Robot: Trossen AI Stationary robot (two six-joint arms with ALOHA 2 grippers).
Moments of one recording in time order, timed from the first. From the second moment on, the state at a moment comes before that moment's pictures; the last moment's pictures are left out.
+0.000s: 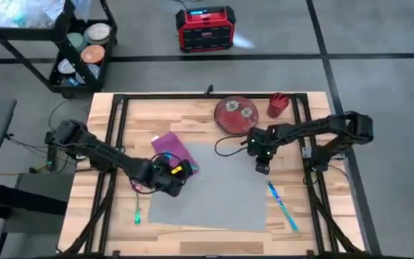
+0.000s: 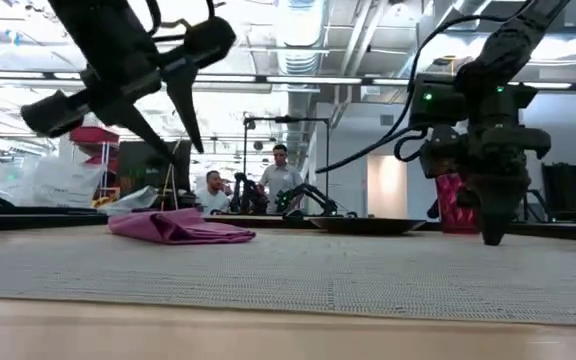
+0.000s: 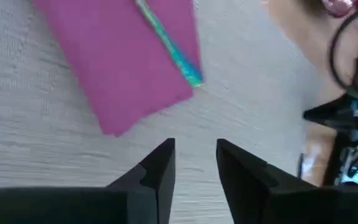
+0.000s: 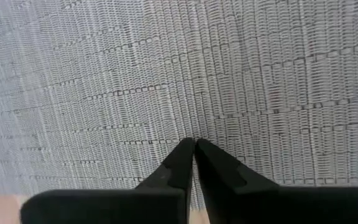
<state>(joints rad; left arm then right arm) -0.39 1.52 0.97 -0.59 -0.52 -2.22 -0.25 1.55 0.62 -0.52 -0.32 0.05</state>
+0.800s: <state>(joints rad) -0.40 1.54 0.89 -0.56 -0.45 -2.30 -0.31 1.50 0.63 -0.49 -0.24 0.02</state>
